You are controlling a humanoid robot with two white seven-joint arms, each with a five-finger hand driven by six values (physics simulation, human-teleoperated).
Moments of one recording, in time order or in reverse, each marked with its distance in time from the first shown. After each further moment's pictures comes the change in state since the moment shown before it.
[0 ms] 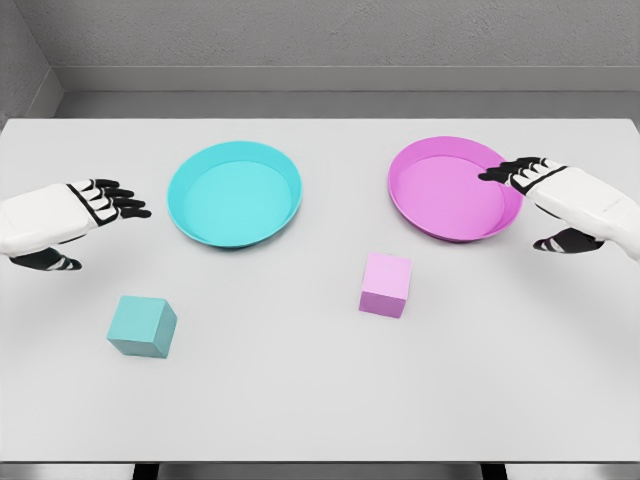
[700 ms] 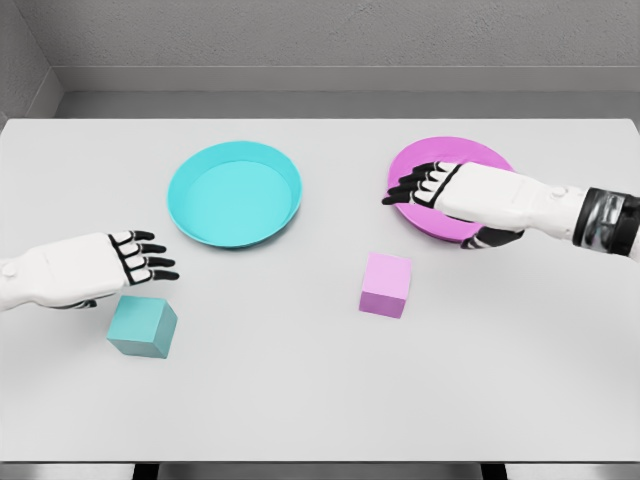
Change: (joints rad) left arm 0.080 0.013 -0.010 -0.162 -0.266 0.000 -0.002; right arm -0.367 0.127 0.277 -0.033 0.003 -0.152 0.246
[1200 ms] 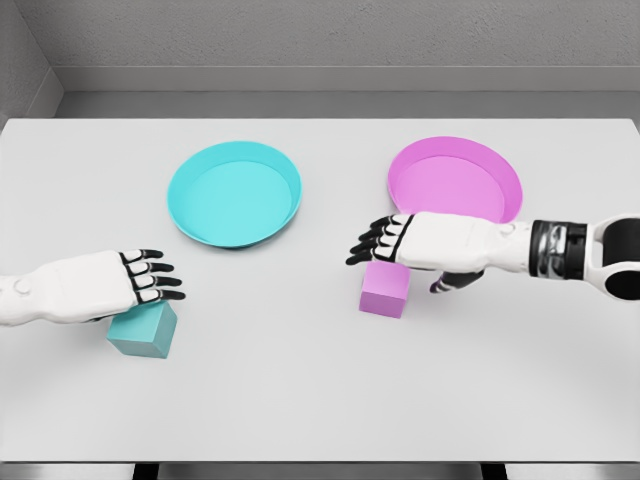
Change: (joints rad) left arm 0.028 -0.013 0.000 -0.030 -0.060 0.000 -0.020; right arm -0.044 0.059 0.139 0.002 0.005 -0.033 0.064
